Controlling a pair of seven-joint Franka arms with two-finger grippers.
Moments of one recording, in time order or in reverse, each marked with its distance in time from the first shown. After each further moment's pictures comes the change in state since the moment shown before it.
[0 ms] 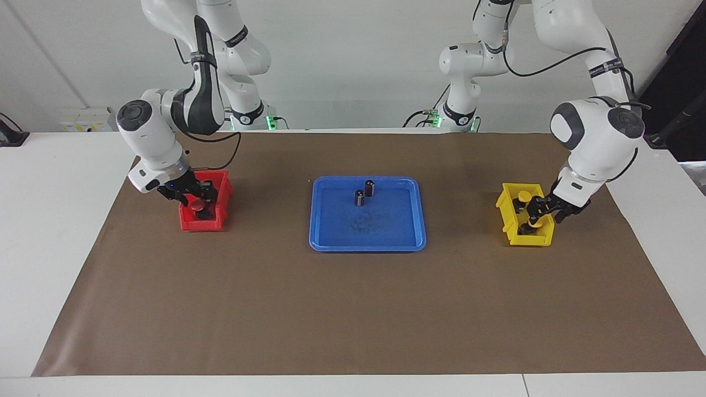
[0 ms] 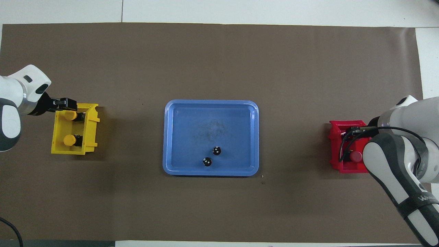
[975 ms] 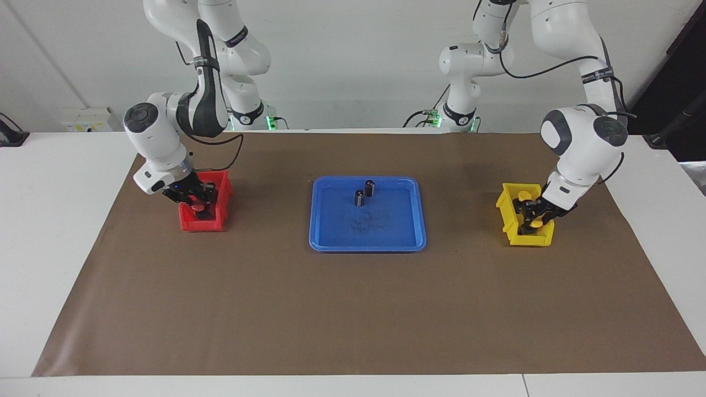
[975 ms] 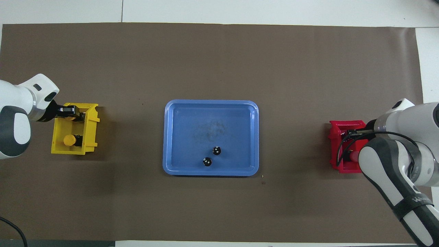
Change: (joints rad) left arm 0.000 -0.001 -0.002 -0.062 0.000 0.049 0.000; right arm 0.001 -0.001 0.001 -0.022 0.000 0.031 -0.034
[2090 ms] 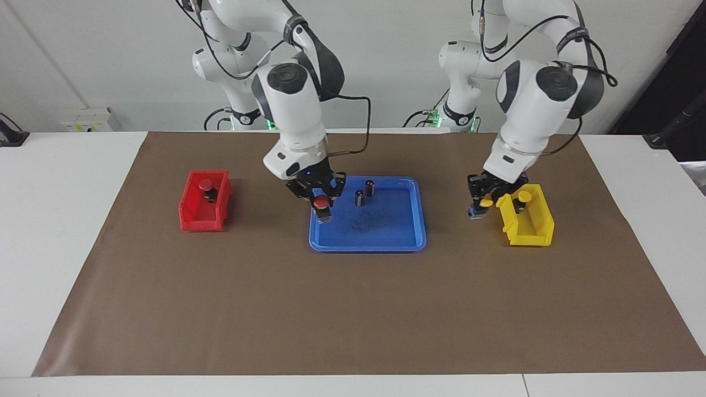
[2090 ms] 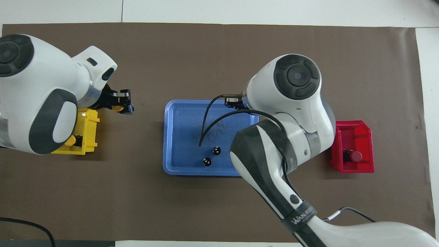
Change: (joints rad) left arm -0.392 -0.037 -0.026 0.292 -0.001 -0.356 -0.473; right arm 0.609 0.295 0.018 0.625 0.087 -0.160 0.682
